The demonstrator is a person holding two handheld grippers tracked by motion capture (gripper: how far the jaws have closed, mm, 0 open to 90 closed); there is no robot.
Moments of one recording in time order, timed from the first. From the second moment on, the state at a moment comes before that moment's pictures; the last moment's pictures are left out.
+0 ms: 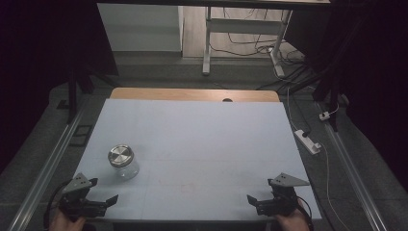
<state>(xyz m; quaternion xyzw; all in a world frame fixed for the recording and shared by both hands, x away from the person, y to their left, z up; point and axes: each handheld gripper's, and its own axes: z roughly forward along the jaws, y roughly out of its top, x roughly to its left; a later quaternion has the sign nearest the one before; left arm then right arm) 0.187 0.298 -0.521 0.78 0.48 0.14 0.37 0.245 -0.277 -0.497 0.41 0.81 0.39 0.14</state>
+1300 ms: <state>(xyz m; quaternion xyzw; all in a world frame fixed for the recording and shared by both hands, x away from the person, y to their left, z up) 0.248 0.294 -0.523 0.77 0.46 0.15 0.41 0.247 -0.274 -0.499 0.40 0.83 0.38 0.12</state>
